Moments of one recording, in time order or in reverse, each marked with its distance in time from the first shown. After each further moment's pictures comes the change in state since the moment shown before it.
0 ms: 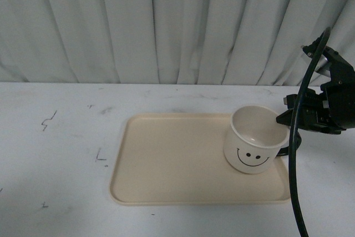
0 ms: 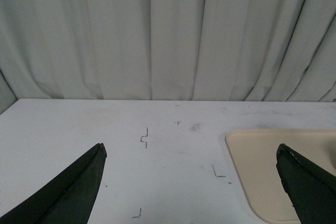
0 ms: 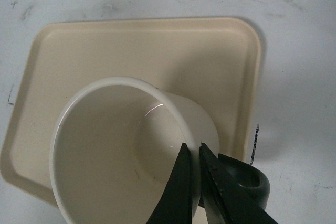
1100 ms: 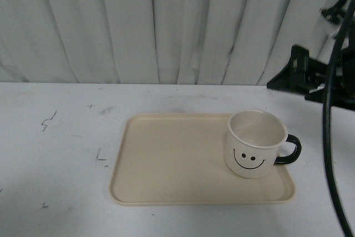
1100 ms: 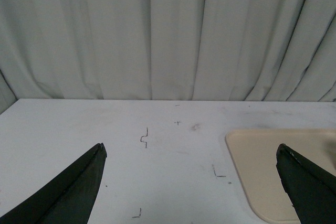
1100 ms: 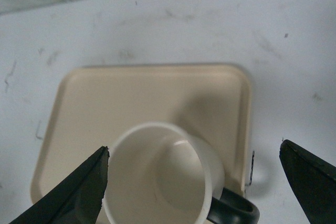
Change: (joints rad) left arm 0.000 0.000 0.000 0.000 0.000 0.000; right arm -0.006 -0.110 0.012 0.014 0.033 0.095
